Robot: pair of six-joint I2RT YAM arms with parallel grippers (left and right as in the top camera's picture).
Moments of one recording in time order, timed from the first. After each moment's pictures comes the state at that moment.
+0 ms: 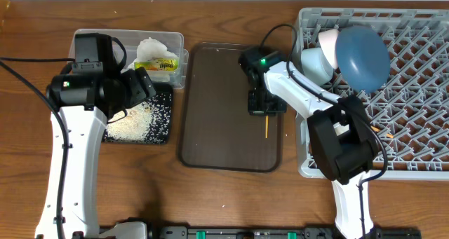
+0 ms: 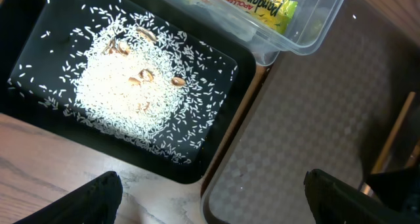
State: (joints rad) left arm 0.06 1.41 1.39 -1.14 0.07 -0.43; right arm 0.52 2.20 1.68 -1.12 0.06 0.57
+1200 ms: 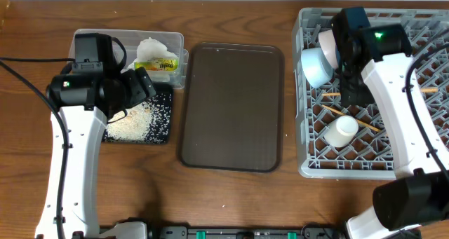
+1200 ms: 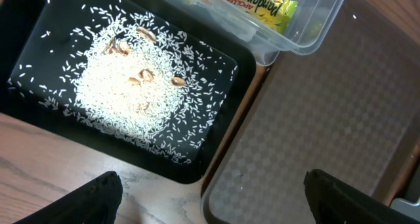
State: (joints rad) left arm 0.06 1.41 1.39 -1.14 0.07 -0.43; right arm 0.17 1.75 1.73 -1.47 0.33 1.82
